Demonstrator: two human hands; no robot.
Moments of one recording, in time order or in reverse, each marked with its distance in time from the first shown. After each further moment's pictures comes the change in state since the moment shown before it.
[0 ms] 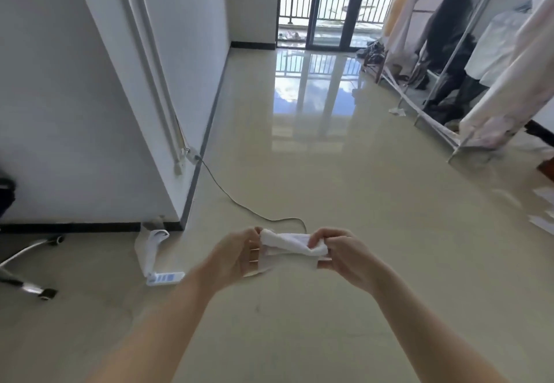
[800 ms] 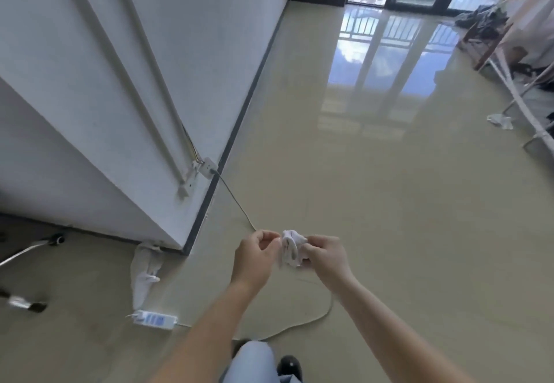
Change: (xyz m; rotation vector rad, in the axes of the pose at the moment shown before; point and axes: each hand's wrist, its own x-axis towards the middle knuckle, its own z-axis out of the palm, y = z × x) left_hand 0.414 0.207 -0.088 0.289 0.677 0.160; right_hand 0.498 -0.144 -0.087 -0.361 0.196 0.071
